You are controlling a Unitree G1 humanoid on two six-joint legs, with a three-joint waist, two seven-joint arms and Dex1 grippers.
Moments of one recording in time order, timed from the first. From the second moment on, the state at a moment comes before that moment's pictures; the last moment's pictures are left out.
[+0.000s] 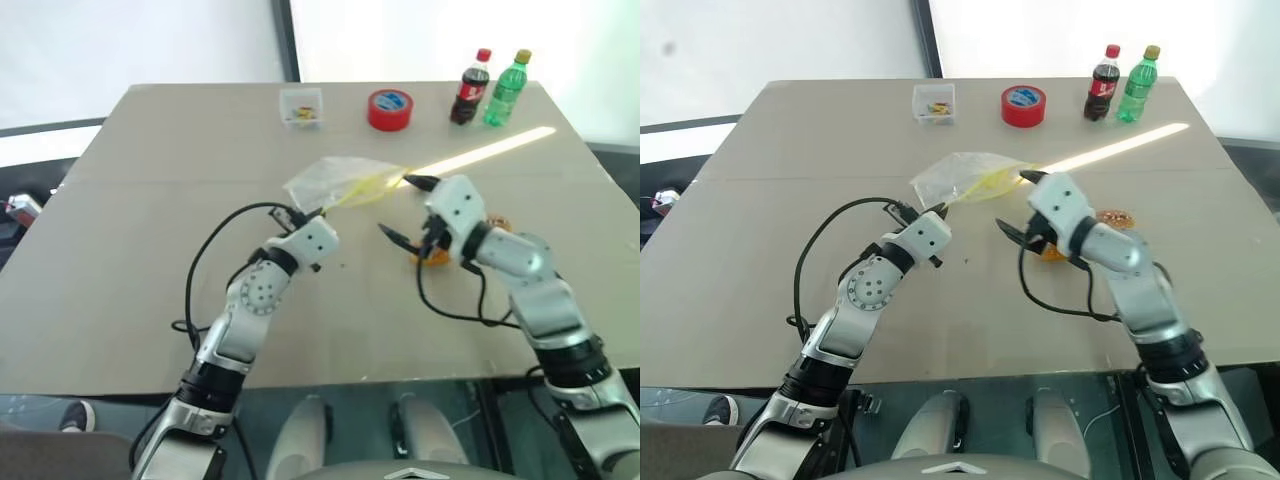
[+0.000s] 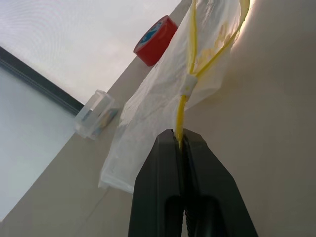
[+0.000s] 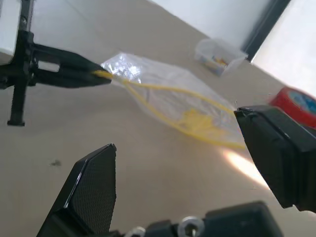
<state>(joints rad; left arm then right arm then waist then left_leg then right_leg) -0.32 0.35 -0.19 -0.03 0.42 0.04 -0.25 -0.41 -0.50 0.15 -0.26 -0.03 0.29 0.72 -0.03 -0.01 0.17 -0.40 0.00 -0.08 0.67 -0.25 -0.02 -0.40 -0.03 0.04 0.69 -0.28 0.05</state>
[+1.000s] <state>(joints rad) -0.36 0.48 -0.17 0.05 0.25 -0.21 -0.43 -0.47 -0.60 0.12 0.15 0.16 0.23 1.02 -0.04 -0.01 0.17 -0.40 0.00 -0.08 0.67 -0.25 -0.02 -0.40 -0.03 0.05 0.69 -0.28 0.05</state>
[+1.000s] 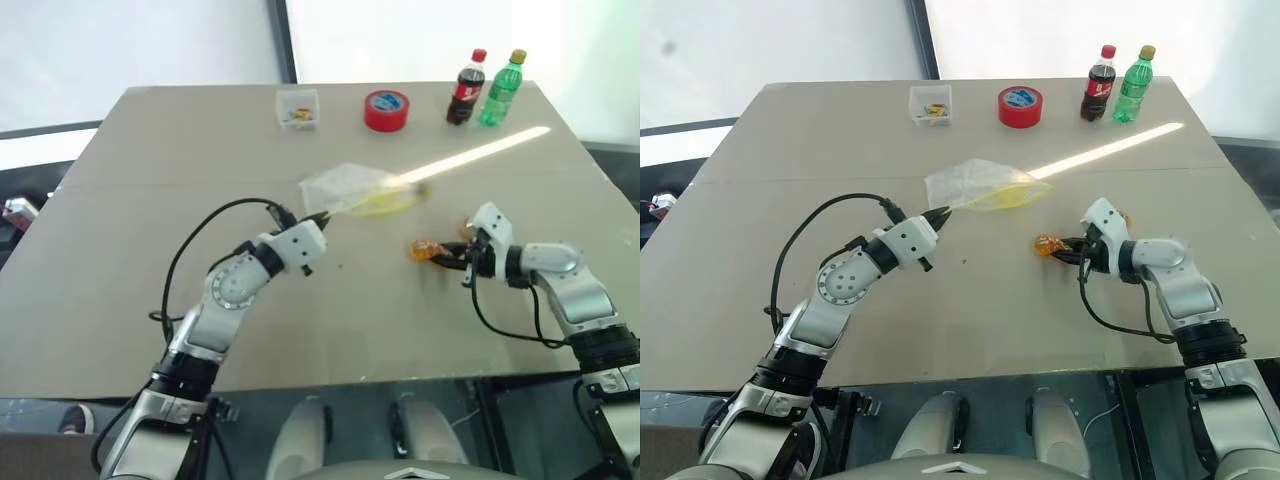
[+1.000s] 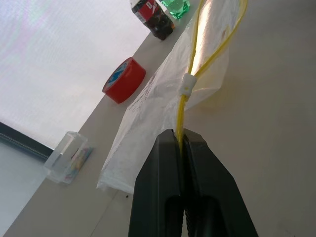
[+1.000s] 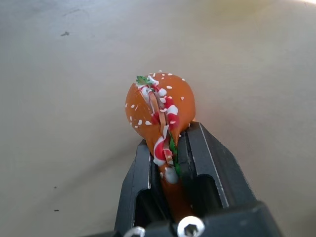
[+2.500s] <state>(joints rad) -0.38 0.43 -0.25 0.08 0.28 -0.30 -0.49 -0.68 -0.41 0.10 0.14 0.28 0.63 0.75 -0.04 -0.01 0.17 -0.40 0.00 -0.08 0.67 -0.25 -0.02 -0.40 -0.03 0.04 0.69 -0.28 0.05</state>
